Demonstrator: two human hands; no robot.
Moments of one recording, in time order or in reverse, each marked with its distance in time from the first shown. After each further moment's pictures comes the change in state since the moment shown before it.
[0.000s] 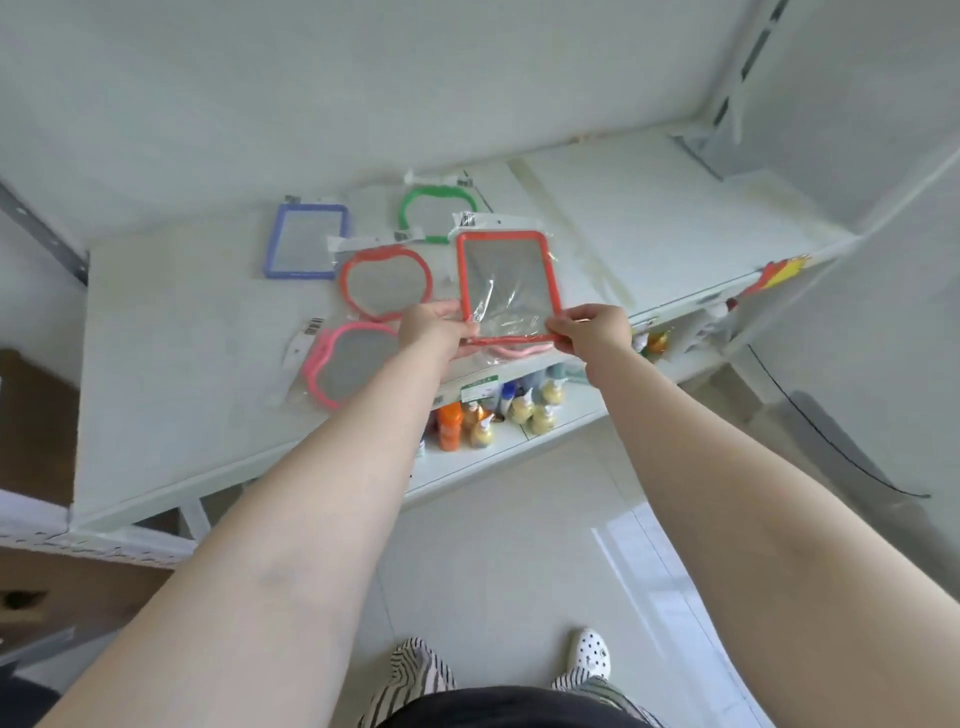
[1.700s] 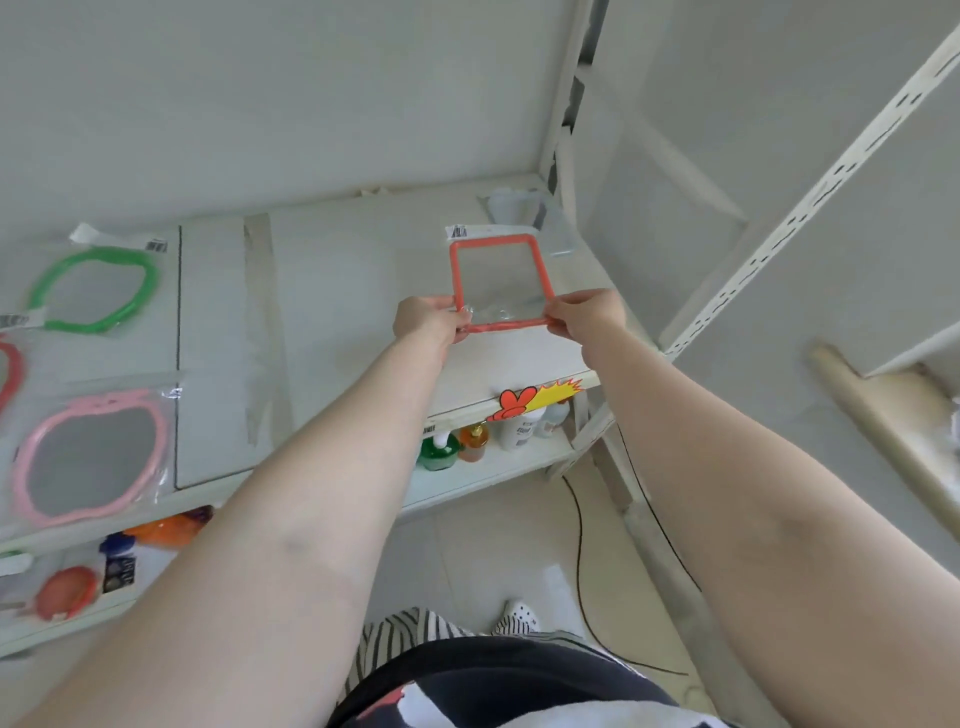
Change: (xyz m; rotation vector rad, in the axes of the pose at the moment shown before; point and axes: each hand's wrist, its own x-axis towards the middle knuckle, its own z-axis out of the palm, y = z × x) left_hand 0.173 0.064 0.555 -0.036 0.170 0.017; right_hand 0.433 -0.050 -0.395 -0.014 -0.059 -0.002
